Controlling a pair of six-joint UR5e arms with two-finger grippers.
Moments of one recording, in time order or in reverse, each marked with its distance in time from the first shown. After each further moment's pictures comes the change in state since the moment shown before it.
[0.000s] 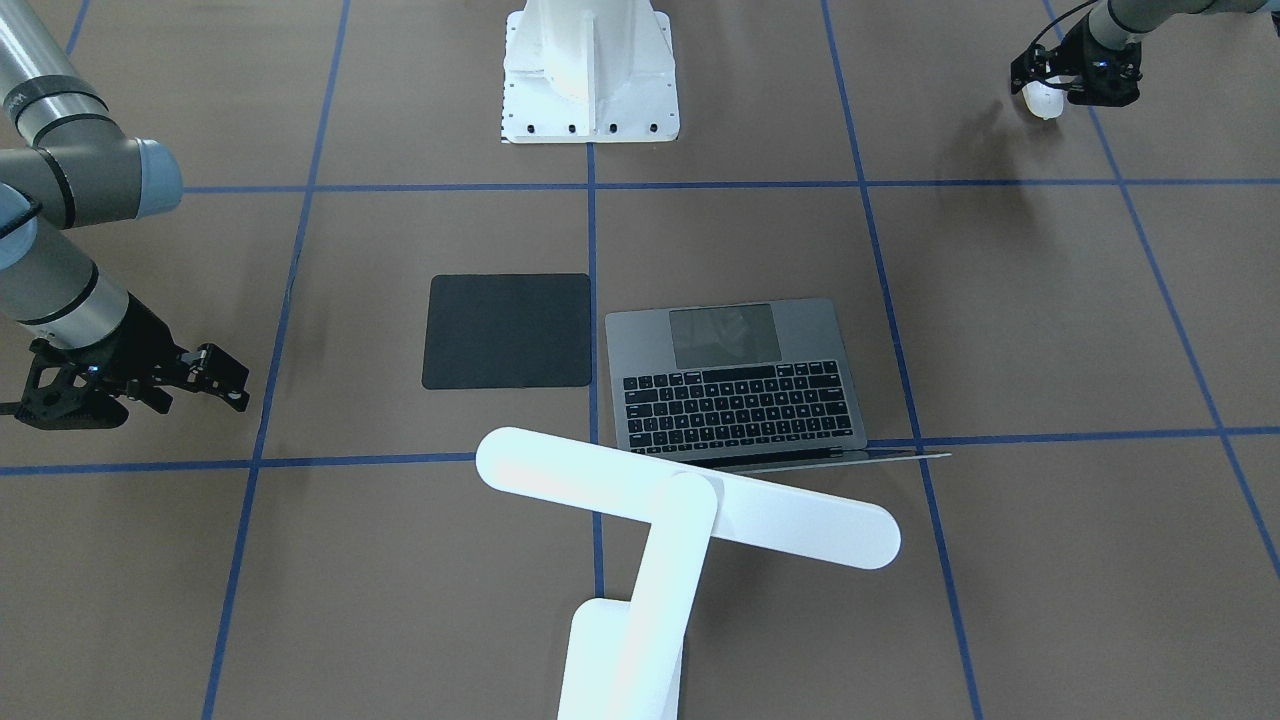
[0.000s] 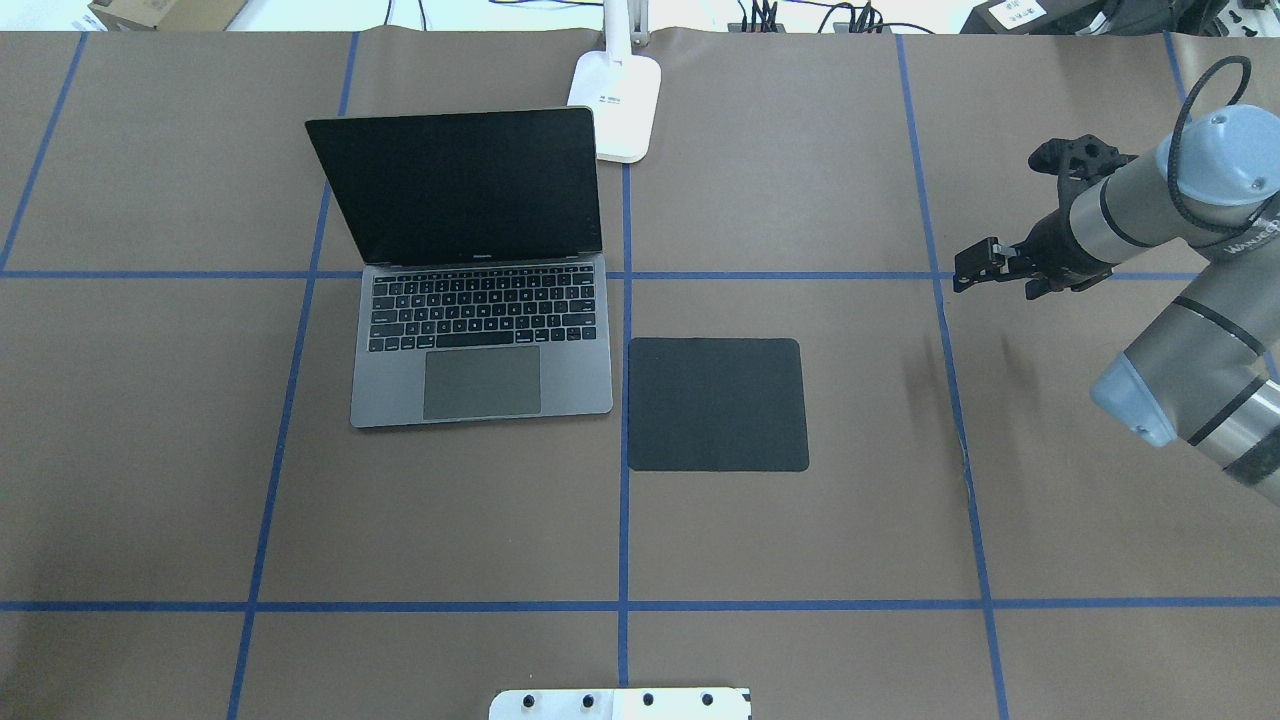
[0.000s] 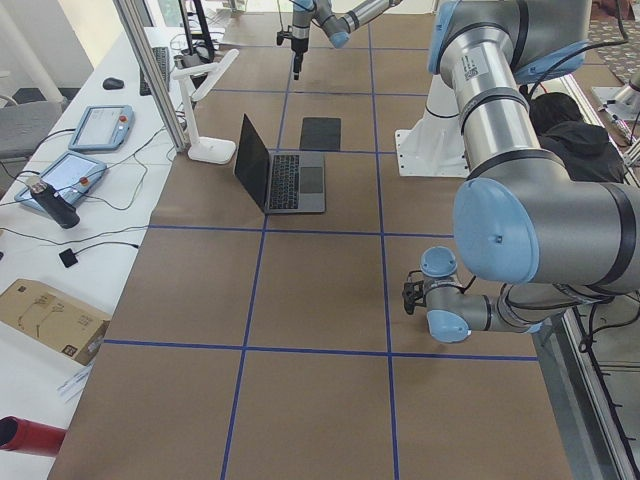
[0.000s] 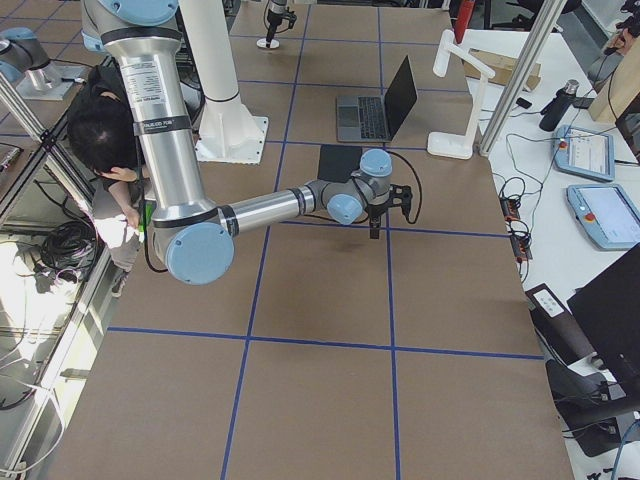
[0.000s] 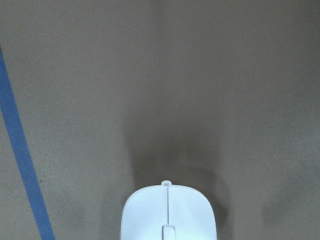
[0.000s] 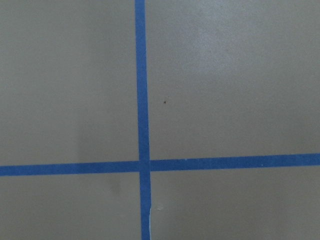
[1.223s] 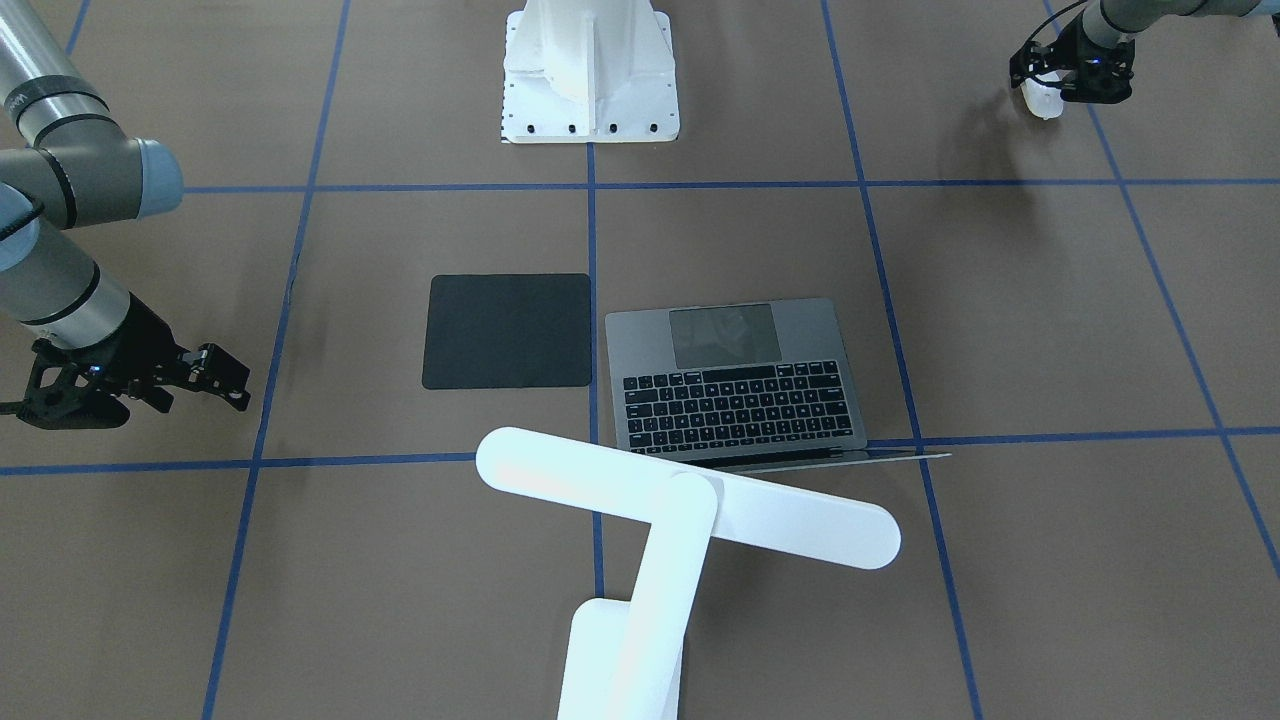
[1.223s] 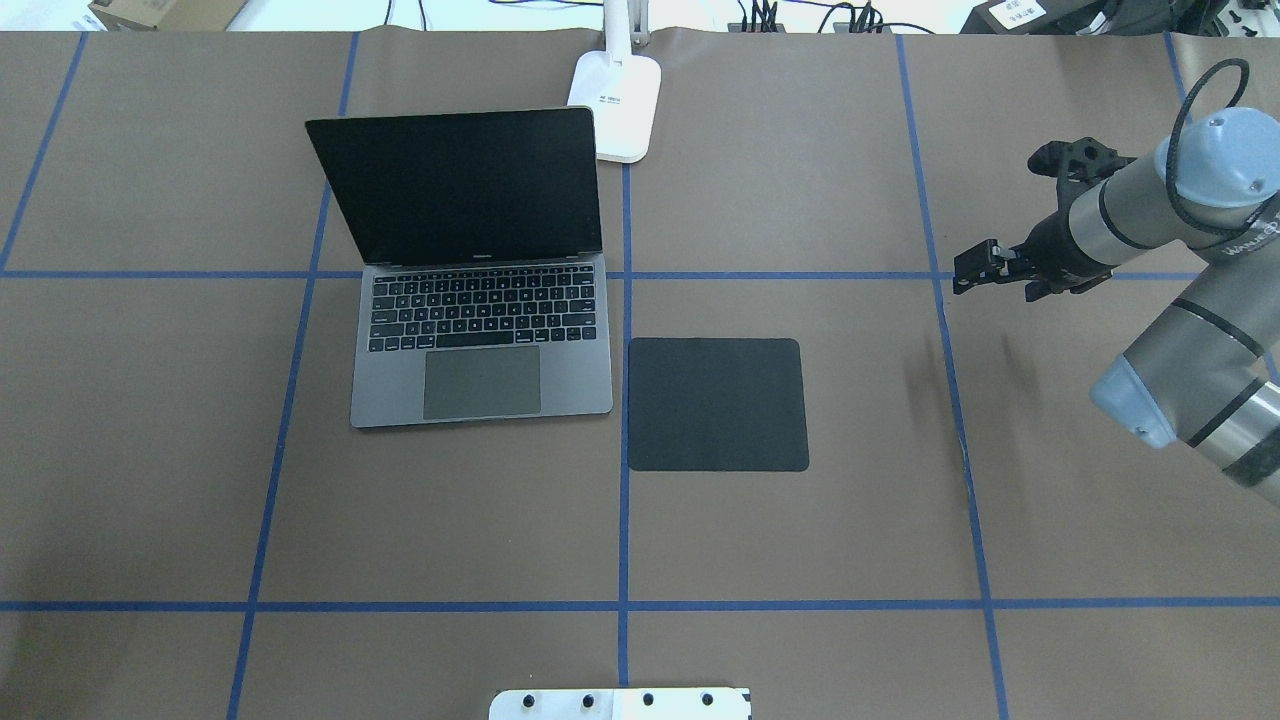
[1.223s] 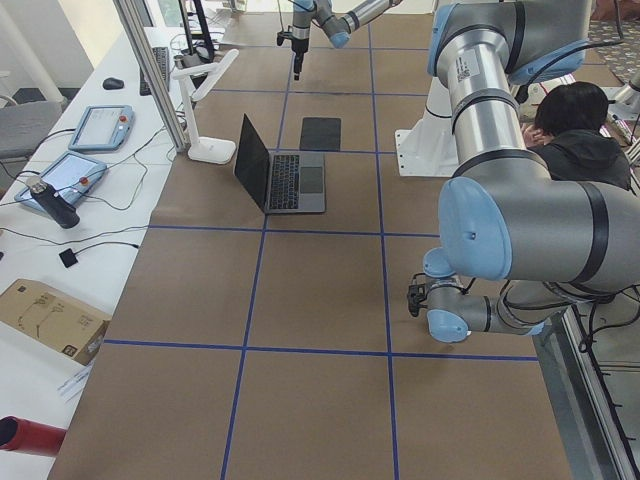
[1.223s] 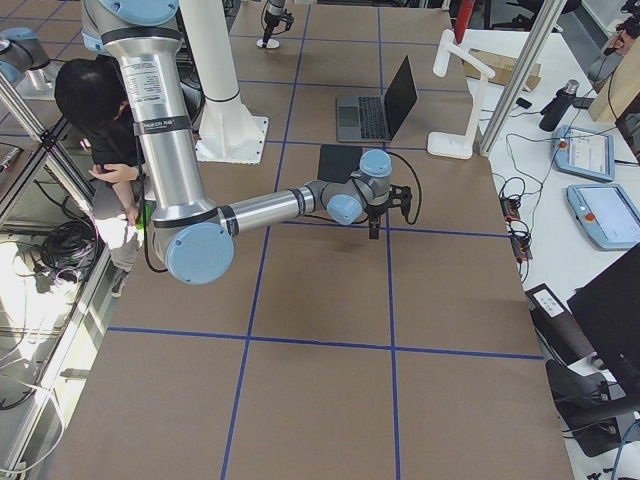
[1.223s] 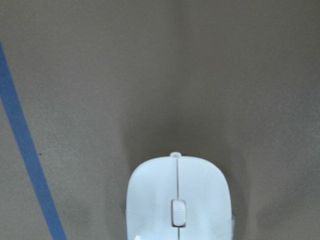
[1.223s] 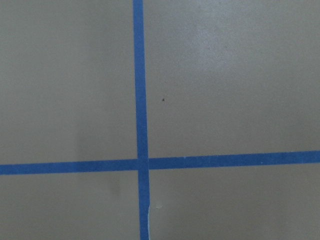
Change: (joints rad) left arm 0.067 -0.002 0.008 0.009 0.001 -0.041; right arm -0.003 0.000 -0.002 0.000 0.000 0.002
